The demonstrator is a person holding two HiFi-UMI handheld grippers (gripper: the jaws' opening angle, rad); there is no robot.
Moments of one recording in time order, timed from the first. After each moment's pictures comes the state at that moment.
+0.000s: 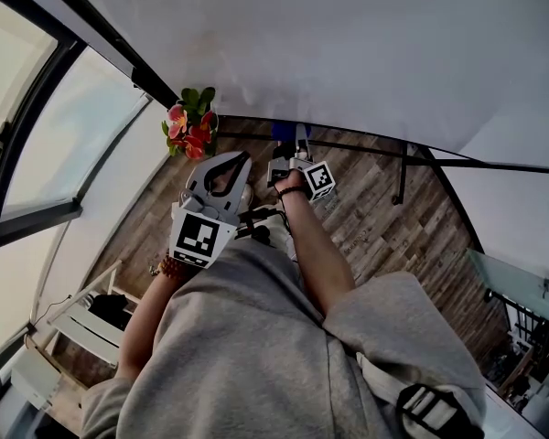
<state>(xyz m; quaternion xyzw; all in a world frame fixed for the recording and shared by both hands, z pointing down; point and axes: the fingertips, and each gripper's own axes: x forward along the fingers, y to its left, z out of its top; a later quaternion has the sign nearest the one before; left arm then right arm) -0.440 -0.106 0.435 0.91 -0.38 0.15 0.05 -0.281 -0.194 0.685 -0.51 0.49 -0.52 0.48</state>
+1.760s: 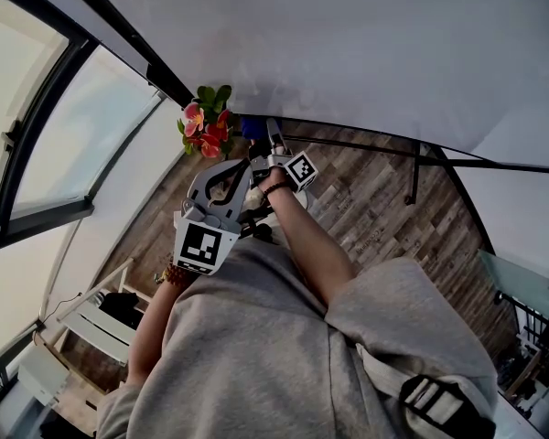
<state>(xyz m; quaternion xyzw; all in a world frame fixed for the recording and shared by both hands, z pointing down) -0.469 -0.092 0.441 0.90 -0.39 0.17 0.04 -0.406 -0.210 0.682 -0.40 0.52 -0.59 0.47</state>
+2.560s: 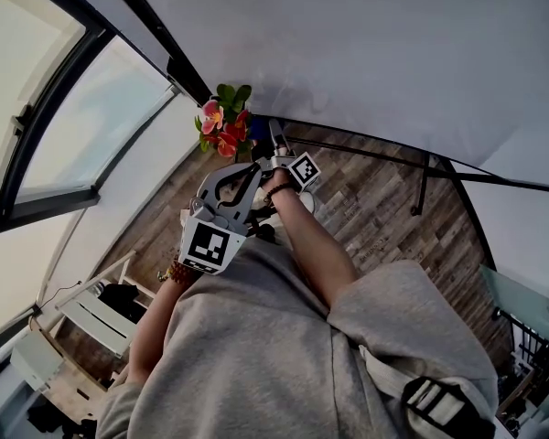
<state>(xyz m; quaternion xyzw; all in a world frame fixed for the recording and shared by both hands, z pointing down) -0.478 -0.089 0.452 0.90 -0.39 0.18 0.04 -0.442 -0.213 0.684 -0.38 0.51 -0.62 0.45</state>
